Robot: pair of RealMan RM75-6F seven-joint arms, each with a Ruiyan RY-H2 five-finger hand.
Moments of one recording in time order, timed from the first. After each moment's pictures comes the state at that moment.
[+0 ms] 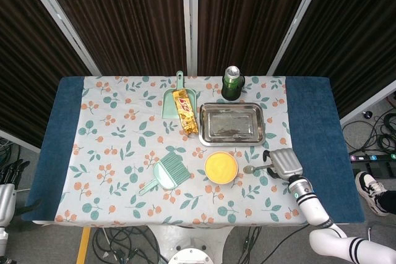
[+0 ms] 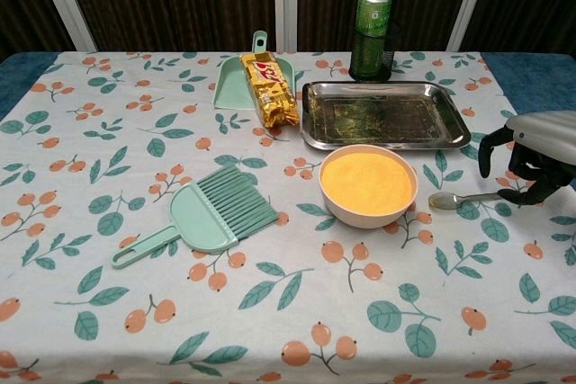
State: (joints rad) left arm 0.03 -1.23 -0.04 -1.44 1.43 1.48 -0.08; right arm 0.49 -1.49 0.11 -1.38 -1.19 0.90 -0.33
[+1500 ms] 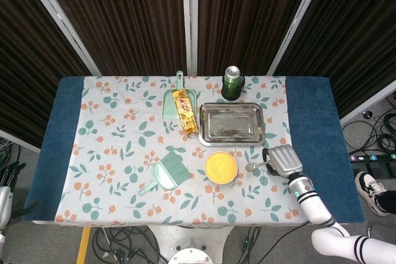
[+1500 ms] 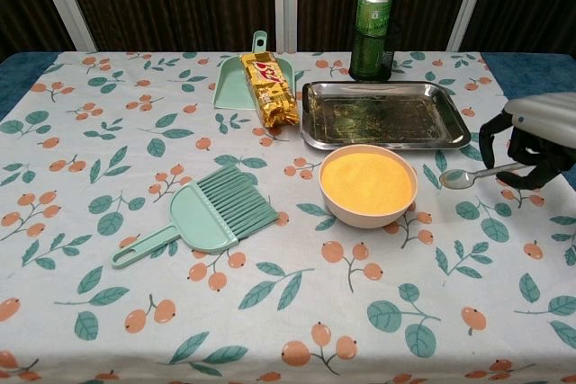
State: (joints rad) left arm 0.04 -1.24 -0.03 -1.41 1.43 1.50 -0.12; right arm 0.53 -1.40 0.11 -1.51 -1.17 0.93 -0.37
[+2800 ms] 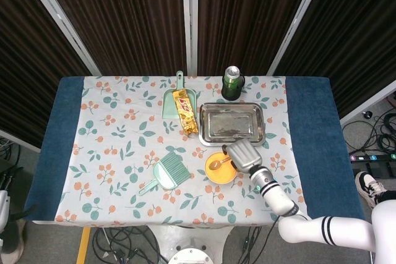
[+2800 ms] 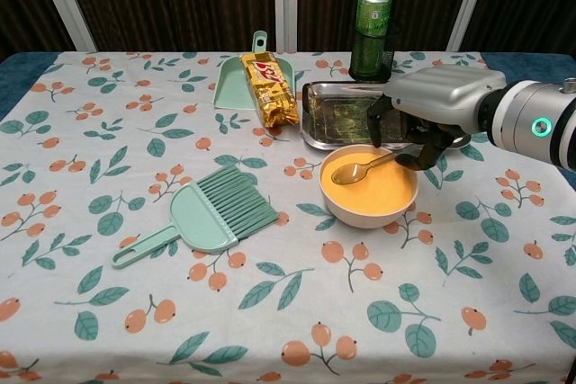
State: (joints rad) left arm 0.06 -1.27 -0.02 -1.34 1.43 1.50 -0.19; right arm 0.82 -1.50 0.11 -1.65 -0.89 0.94 -0.71
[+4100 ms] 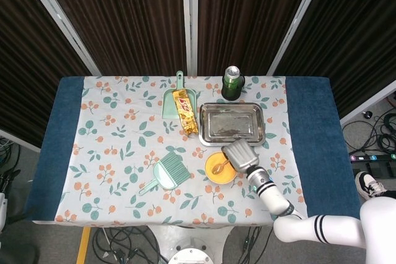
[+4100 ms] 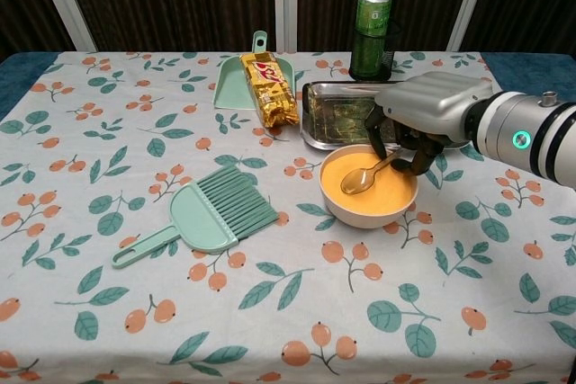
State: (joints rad) left arm 0.08 -1.28 -0.02 -1.31 1.42 1.49 -0.22; right arm 0.85 -1.55 0.07 -1.60 -0.87 0.98 -0.74
